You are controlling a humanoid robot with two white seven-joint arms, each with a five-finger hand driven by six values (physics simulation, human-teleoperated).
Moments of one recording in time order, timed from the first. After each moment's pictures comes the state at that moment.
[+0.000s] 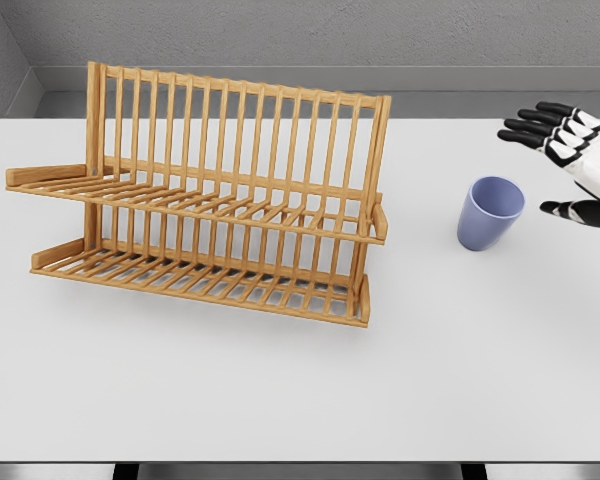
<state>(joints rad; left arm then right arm) -0.01 0.00 -0.14 -0.09 -0.02 0.06 -0.16 -0.11 -1.08 0.19 -1.72 0.37 -0.61 -0.13</state>
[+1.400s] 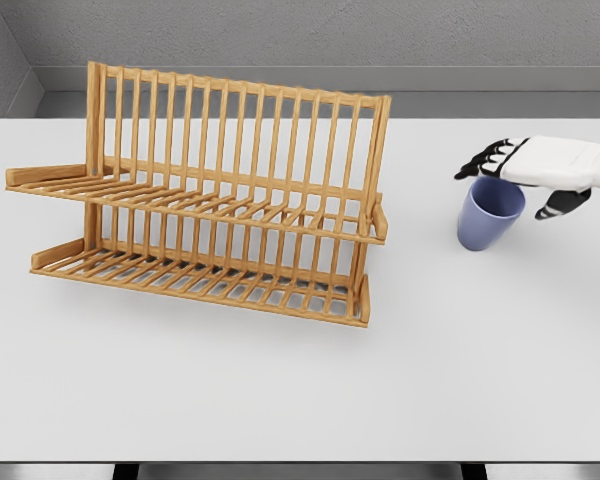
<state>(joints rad) -0.01 0.00 -0.14 -0.09 -0.02 0.06 -0.16 -0.72 -0.93 0.62 -1.38 0.37 -0.61 0.61</state>
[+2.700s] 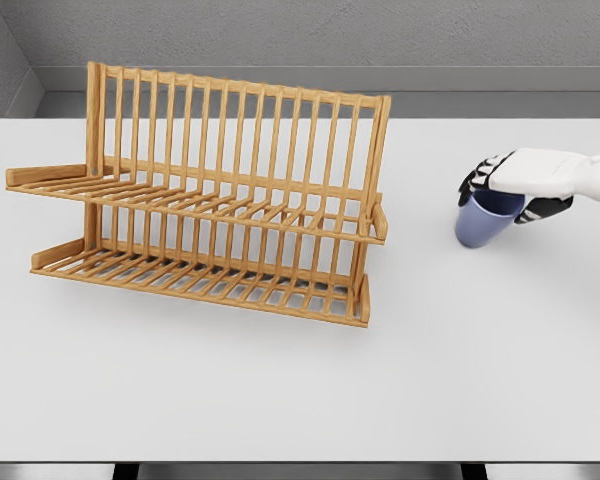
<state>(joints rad) -0.01 0.00 -0.14 -0.09 -0.02 0.06 -0.16 -0.76 -0.90 0.69 -1.31 0.37 -0.61 0.61</state>
